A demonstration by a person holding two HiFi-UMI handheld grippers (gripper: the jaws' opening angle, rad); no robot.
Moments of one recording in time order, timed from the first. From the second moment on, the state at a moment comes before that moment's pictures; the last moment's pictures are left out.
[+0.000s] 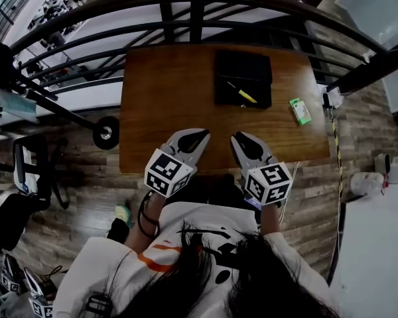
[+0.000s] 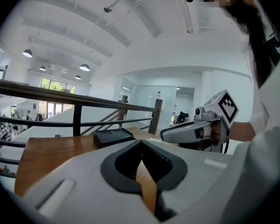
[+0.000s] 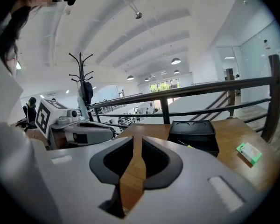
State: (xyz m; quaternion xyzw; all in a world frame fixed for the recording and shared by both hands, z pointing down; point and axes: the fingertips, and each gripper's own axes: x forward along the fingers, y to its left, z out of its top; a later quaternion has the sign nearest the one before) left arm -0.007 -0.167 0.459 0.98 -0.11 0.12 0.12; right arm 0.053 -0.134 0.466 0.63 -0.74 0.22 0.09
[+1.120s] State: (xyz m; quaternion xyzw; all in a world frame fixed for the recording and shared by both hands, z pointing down) left arm -0.006 -0.007 0.439 0.97 -0.21 0.10 0.11; right arm 0.053 0.032 0.444 0.56 -0.80 0.19 0.08
